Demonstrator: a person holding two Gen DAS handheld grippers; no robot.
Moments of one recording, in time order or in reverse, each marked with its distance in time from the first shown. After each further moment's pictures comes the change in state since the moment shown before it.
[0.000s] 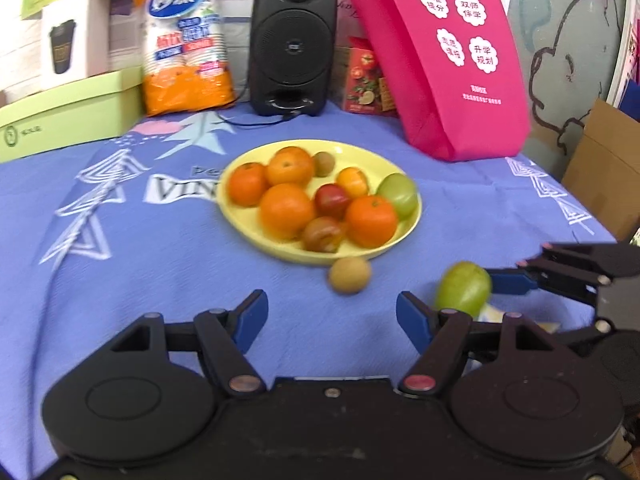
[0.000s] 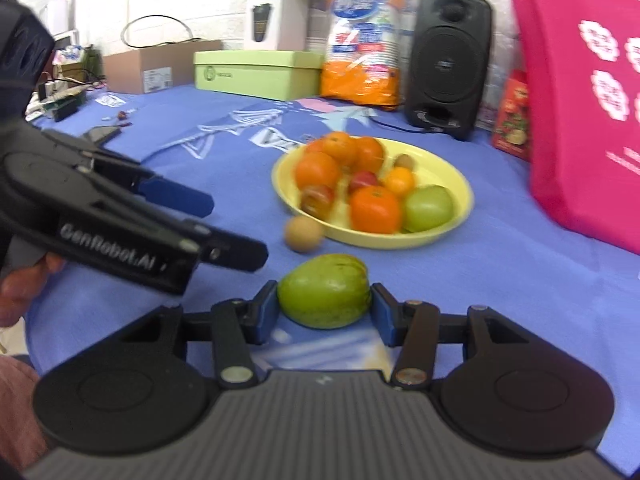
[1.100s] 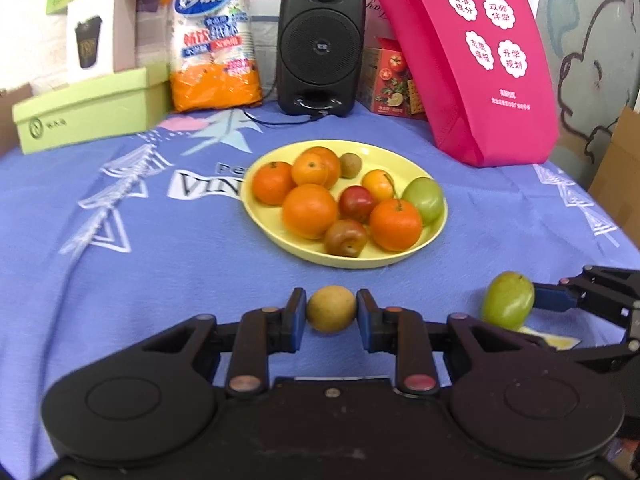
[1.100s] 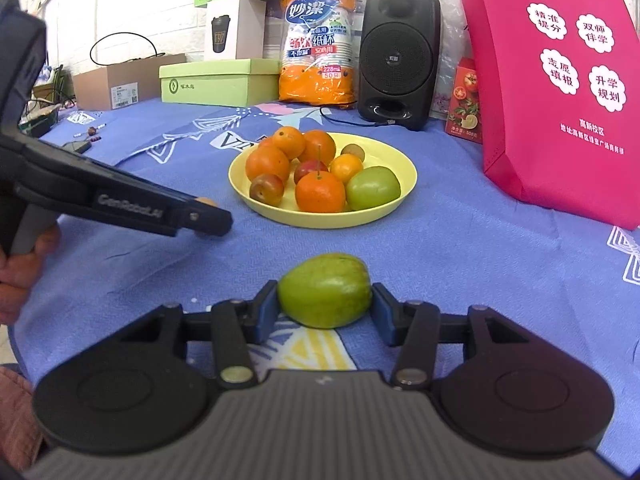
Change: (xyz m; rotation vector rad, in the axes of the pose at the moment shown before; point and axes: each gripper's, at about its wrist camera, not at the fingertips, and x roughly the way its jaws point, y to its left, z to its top) left arm -0.005 -0.002 -0.004 -0.022 -0.003 0.112; right arm -0.012 -0.018 -0.017 0.079 -0.029 -0.048
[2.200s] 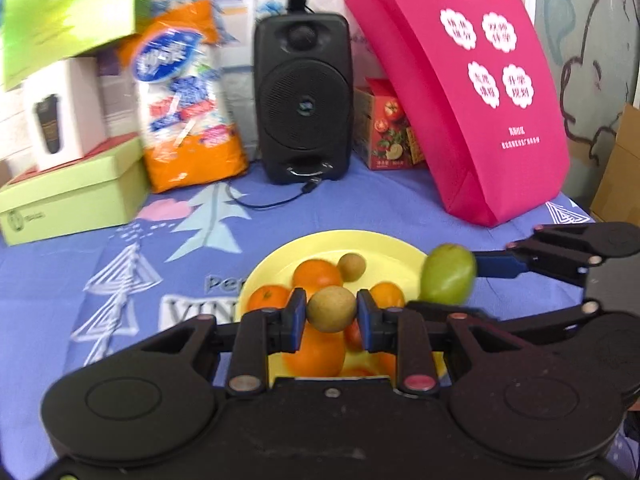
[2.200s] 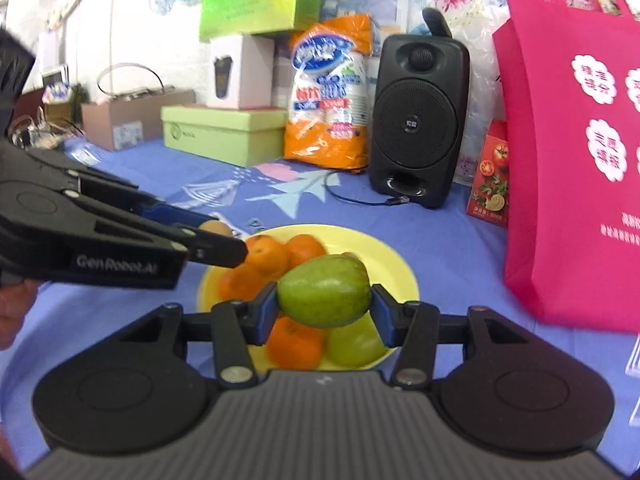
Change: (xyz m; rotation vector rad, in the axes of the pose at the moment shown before) left arm 0.040 -0.008 0.097 0.098 -0.023 -0.014; right arm 0.054 -0.033 0.100 -0.066 -0.053 0.064
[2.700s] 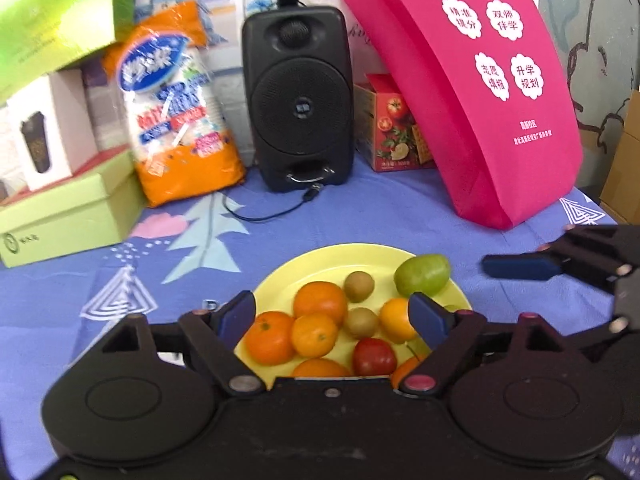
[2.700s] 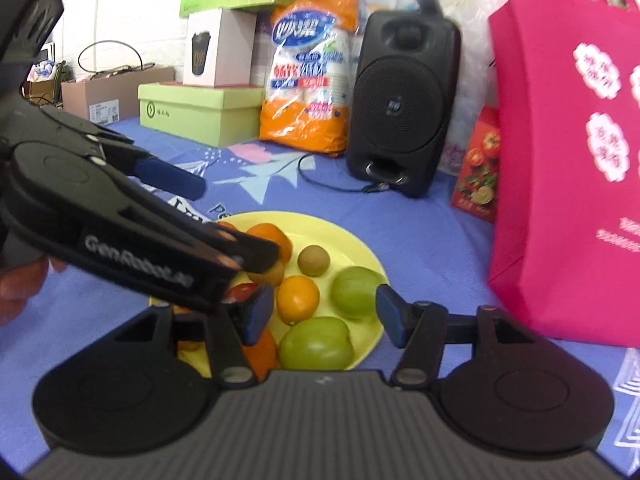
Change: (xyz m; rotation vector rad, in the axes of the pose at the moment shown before) left arm 0.019 -0.003 0.011 0.040 -0.001 0.052; right arm 0.014 -0.014 0.000 -0.020 0.032 -0.049
